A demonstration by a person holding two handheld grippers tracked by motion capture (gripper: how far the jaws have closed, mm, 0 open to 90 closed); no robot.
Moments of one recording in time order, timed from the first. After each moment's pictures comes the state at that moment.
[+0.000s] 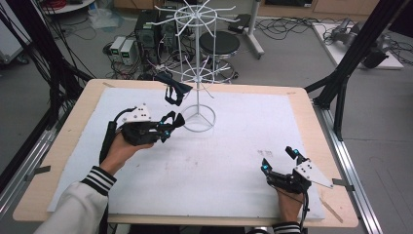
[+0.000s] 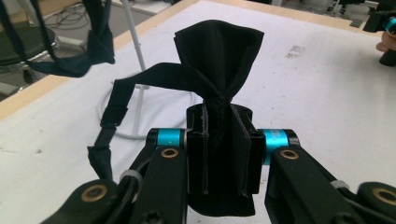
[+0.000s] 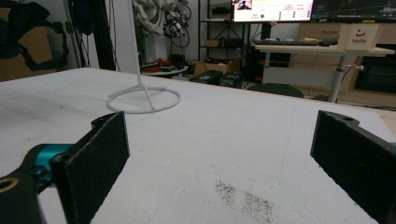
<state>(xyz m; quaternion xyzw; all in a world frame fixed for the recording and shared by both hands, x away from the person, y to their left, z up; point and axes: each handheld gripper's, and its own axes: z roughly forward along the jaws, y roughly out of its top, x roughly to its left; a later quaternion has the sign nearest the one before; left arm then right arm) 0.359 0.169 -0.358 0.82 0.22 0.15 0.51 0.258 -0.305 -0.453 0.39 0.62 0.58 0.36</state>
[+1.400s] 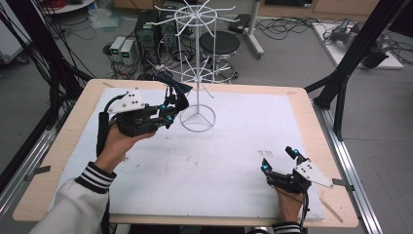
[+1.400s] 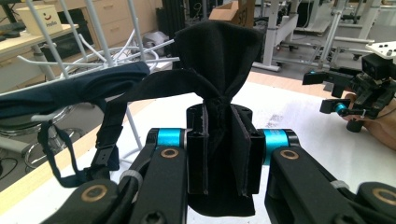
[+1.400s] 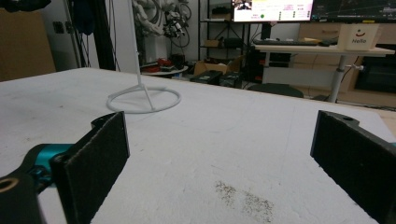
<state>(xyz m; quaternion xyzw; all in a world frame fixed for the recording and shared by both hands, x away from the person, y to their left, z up) 0.339 0.154 -0.291 0.77 0.19 0.18 0.58 0.257 -0.305 -0.453 0.39 0.62 0.58 0.35</state>
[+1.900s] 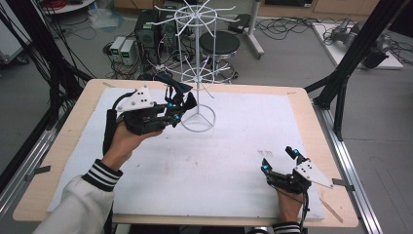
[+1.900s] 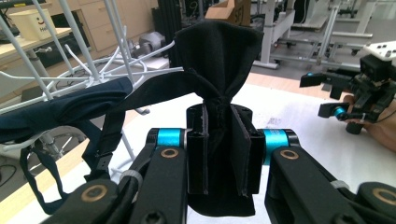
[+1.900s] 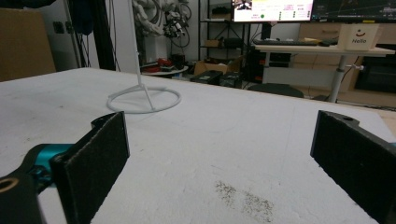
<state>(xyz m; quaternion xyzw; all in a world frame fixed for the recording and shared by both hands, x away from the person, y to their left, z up) 0.342 0.136 -0.287 0.78 0.17 0.19 0.57 0.258 -0.305 -0.453 0.39 0.62 0.58 0.36</state>
